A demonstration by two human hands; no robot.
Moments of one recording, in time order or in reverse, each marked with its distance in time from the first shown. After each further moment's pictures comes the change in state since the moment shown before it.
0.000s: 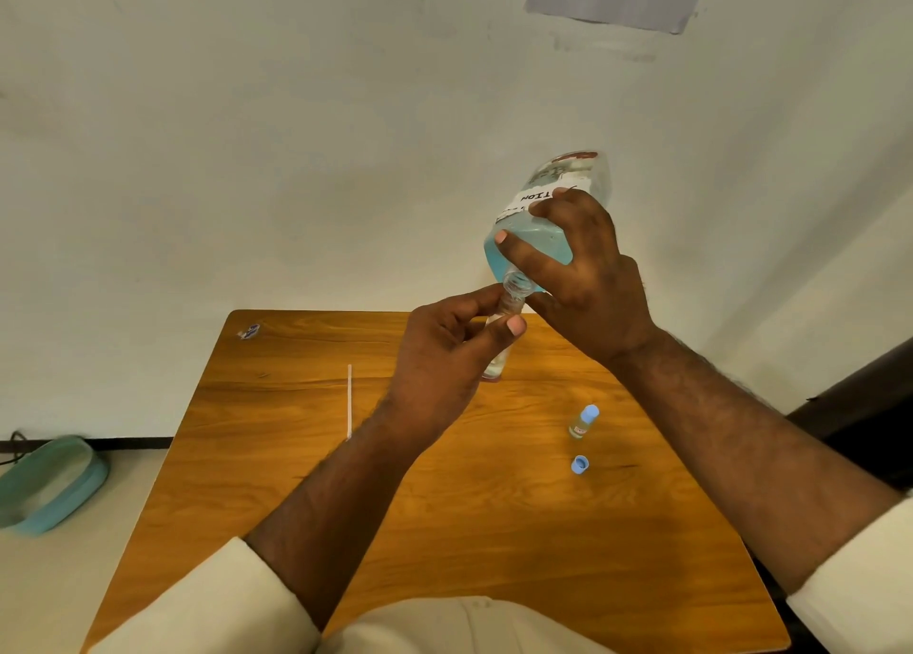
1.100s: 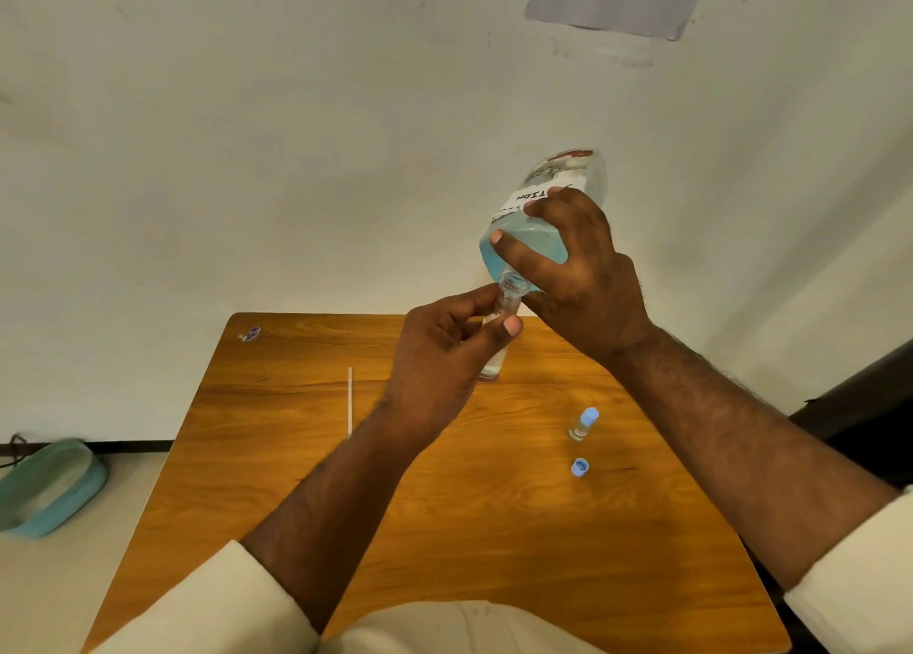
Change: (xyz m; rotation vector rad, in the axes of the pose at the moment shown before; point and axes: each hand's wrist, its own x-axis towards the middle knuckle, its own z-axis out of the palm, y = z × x) left_hand -0.001 0.002 -0.002 0.005 0.013 0.004; right_hand 0.002 0.000 0.003 -0.012 -0.003 -0.009
